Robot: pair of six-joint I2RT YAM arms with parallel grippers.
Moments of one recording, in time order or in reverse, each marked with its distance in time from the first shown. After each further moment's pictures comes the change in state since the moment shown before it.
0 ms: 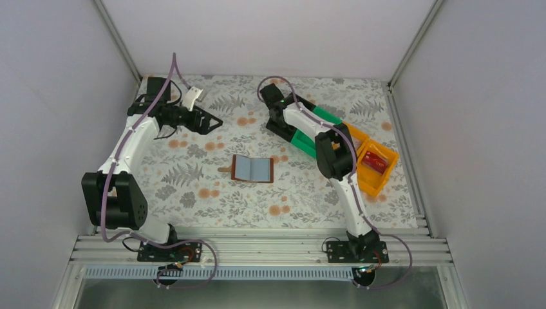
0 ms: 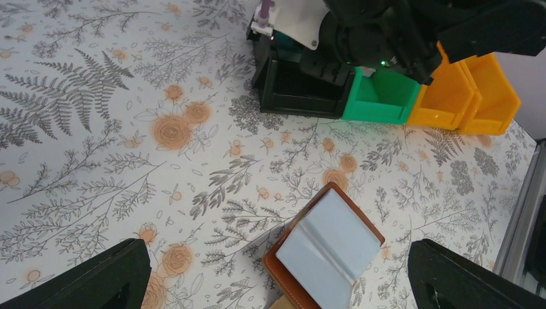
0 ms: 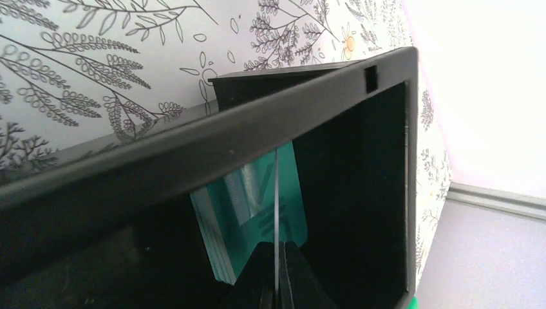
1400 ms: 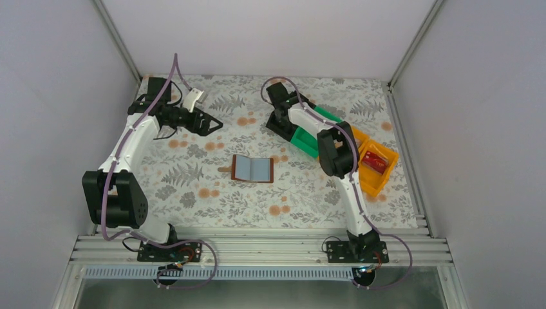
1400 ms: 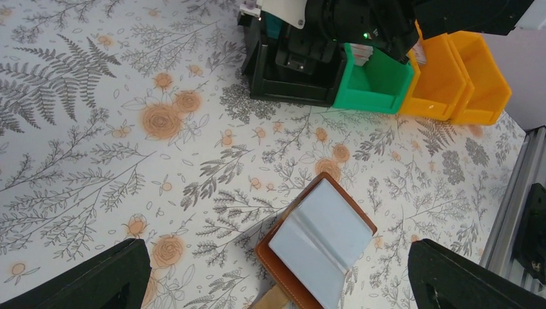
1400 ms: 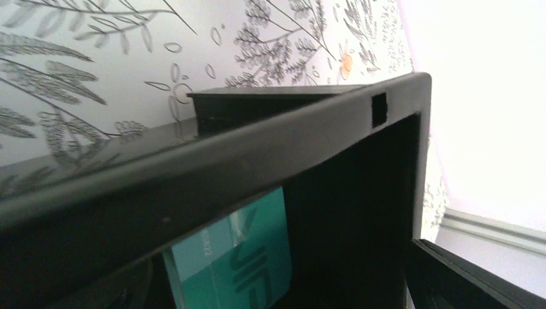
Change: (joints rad) left arm 0.000 0.013 0.012 -0.048 0.014 0.026; right arm -0.047 0.030 -0.034 0.143 -0.015 -0.149
